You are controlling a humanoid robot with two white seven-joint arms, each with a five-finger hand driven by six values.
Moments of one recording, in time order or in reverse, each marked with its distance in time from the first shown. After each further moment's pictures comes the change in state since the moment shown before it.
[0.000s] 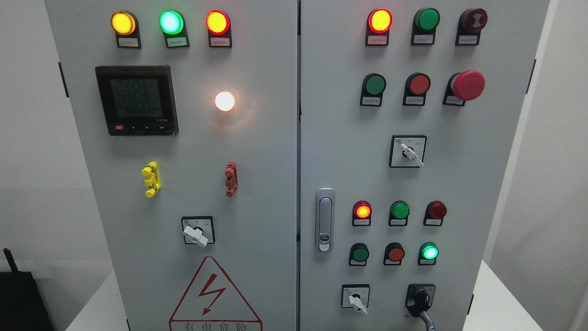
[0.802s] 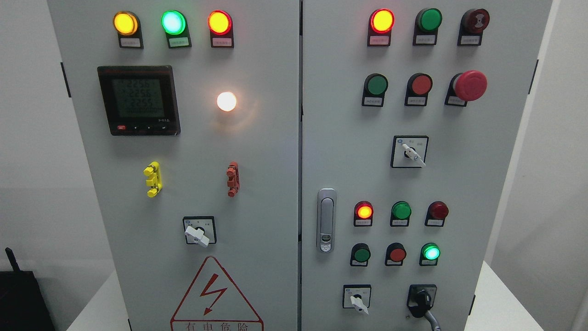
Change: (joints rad) left arm 0.000 0.000 0.000 0.000 0.000 0.000 0.000; right arm 0.003 -0.010 -0.024 0.000 -0.026 0.000 0.011
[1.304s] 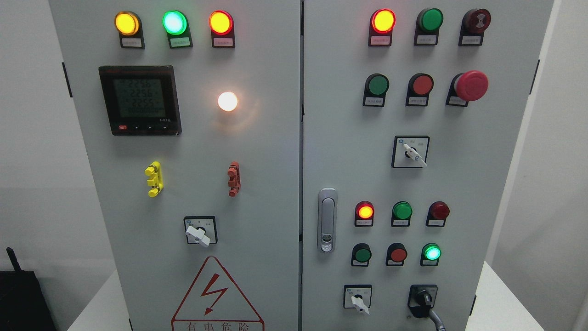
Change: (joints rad) left arm 0.000 0.000 0.000 0.000 0.000 0.000 0.000; right arm 0.001 -0.014 -0.021 0.000 -0.018 -0.001 0.007
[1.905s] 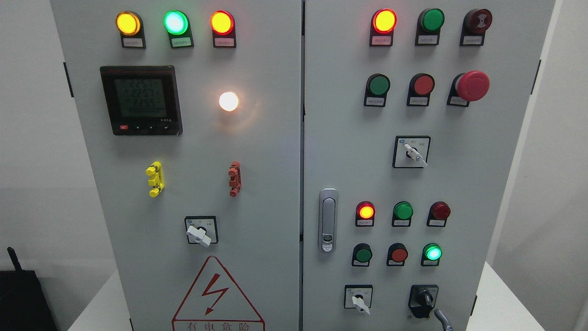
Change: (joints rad) left arm 0.000 0.000 0.000 0.000 0.000 0.000 0.000; right arm 0.001 -0.013 -0.015 0.000 -0.005 -0.002 0.002
